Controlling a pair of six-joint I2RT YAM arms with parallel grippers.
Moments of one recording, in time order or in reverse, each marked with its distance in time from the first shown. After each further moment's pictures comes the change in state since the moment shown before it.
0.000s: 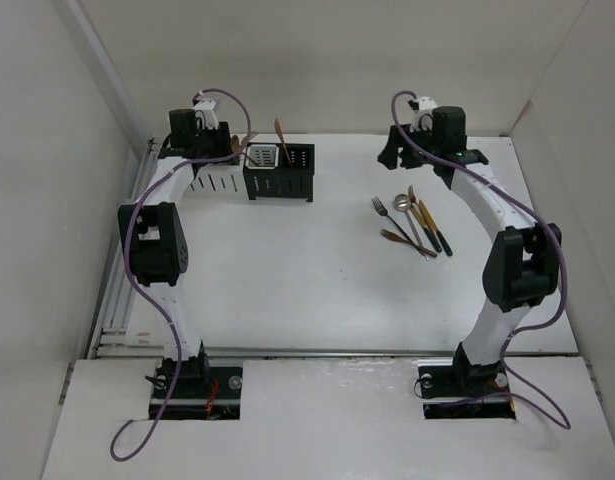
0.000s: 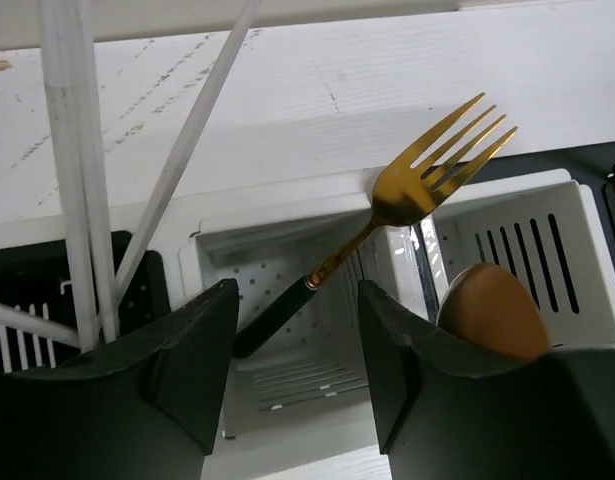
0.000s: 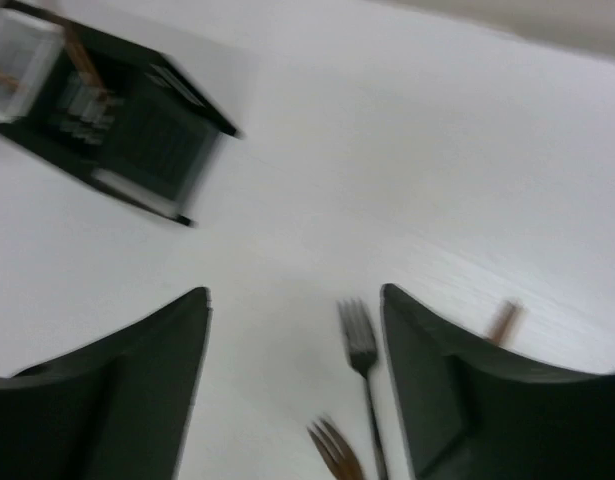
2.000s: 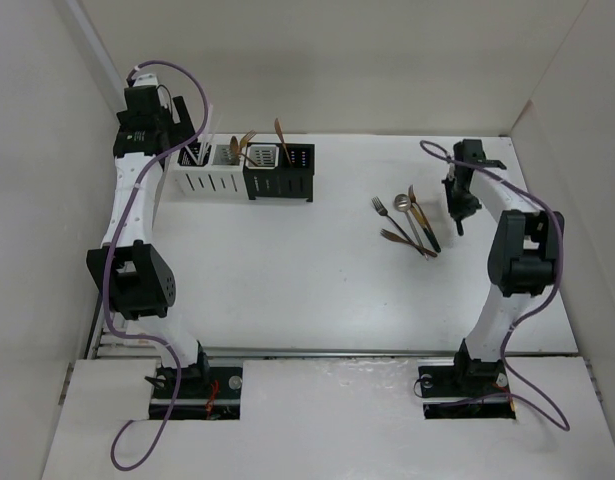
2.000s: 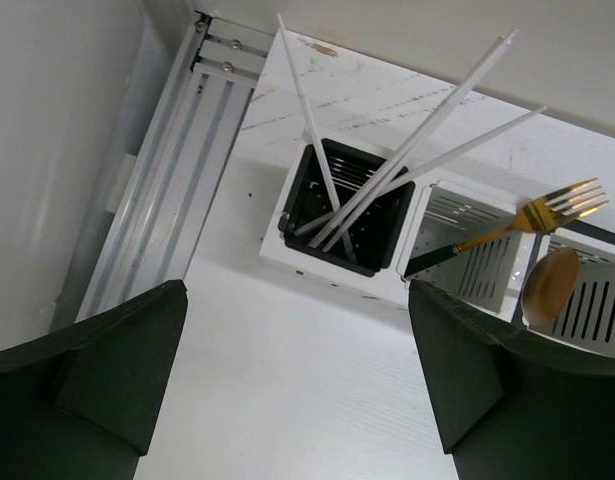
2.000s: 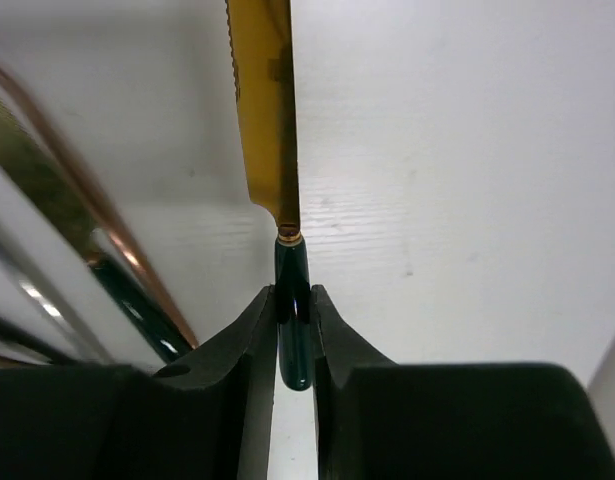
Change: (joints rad) left arm 0.060 -0.306 0.094 -0.385 -0.476 -0.143; right arm -0.240 0.145 -0.067 -0.578 0.614 -0.236
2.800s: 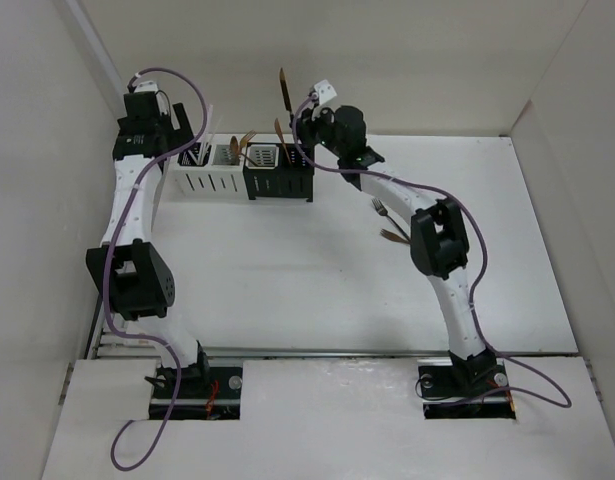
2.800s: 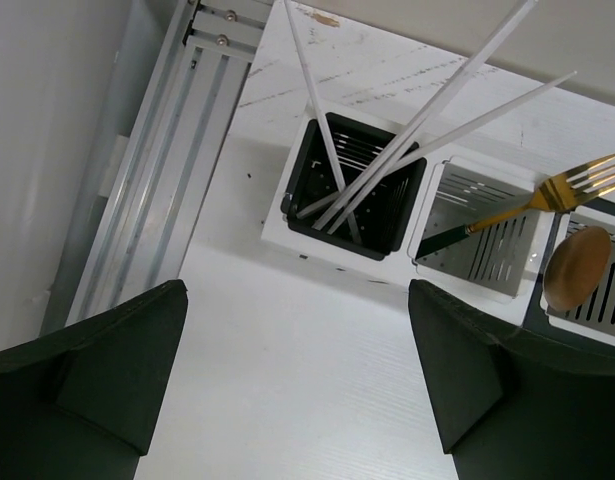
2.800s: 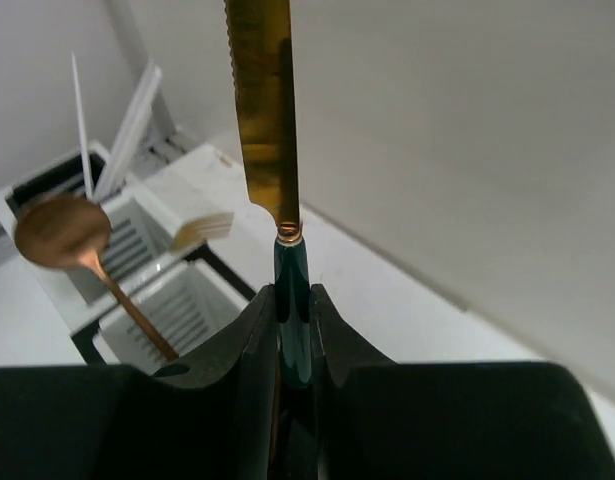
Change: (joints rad) left arm 0.014 -0.002 -0.044 -0.003 0.040 0.009; right arm 0.558 0.382 0.630 1.037 -0.418 0.132
